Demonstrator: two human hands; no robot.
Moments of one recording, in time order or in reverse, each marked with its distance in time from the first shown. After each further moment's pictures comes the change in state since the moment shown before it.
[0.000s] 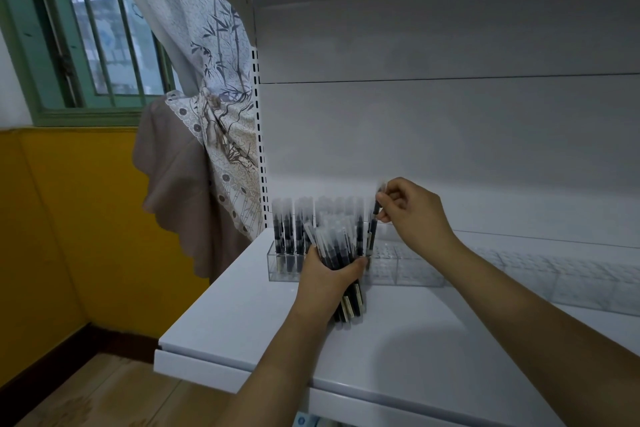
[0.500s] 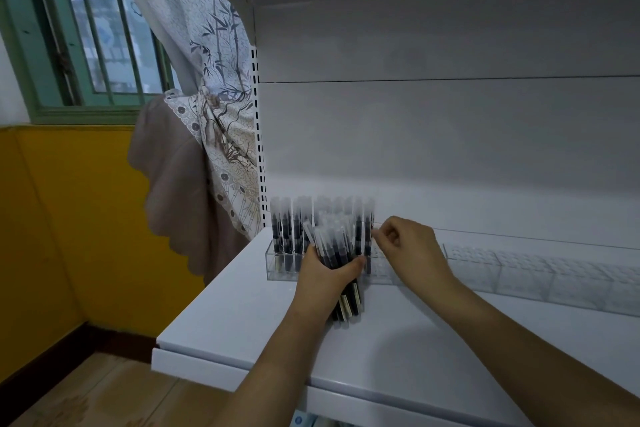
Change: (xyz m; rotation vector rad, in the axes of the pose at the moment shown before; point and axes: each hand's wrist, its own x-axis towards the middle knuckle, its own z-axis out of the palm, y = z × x) left_hand -0.001 0.001 0.001 -0.003 -0.008 0.004; right_hand -0.037 0.019 0.013 -0.375 -0.071 -0.012
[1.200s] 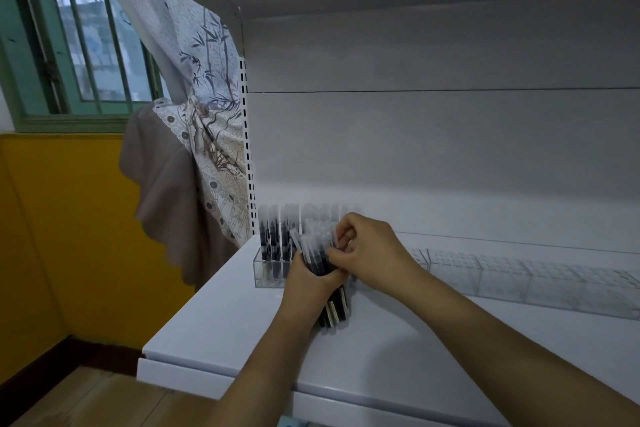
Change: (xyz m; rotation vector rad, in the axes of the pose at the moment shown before) left_hand 0.002 0.000 -0.001 0.000 -0.079 0.113; right_hand -0.006 -0.055 -0.017 0.148 -0.226 0.004
